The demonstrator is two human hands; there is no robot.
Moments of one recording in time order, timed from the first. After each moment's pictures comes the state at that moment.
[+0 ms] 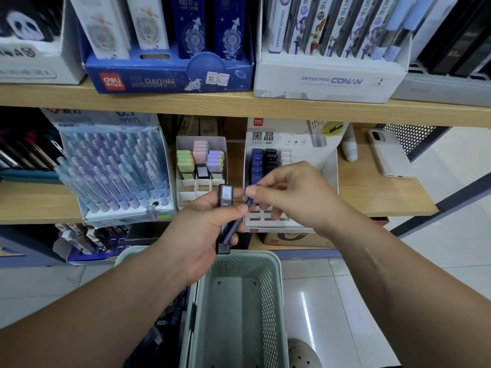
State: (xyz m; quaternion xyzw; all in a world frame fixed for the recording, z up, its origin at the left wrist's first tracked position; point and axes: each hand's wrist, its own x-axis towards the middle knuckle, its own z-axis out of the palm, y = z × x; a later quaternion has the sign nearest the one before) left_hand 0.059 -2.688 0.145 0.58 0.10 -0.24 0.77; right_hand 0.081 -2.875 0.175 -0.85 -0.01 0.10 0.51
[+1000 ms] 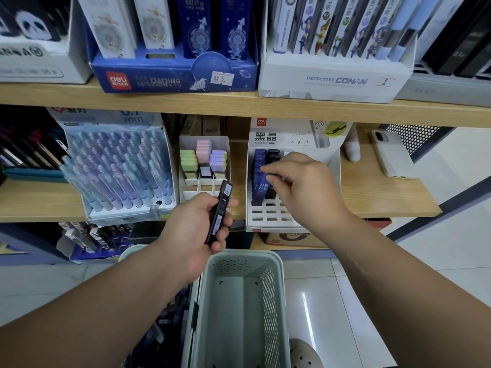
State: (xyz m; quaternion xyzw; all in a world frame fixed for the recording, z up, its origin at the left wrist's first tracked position) left_hand 0.065 -2.681 0.139 0.55 0.22 -0.24 0.77; right_hand 0.087 -2.880 0.160 -0.93 -0.15 -0.17 0.28
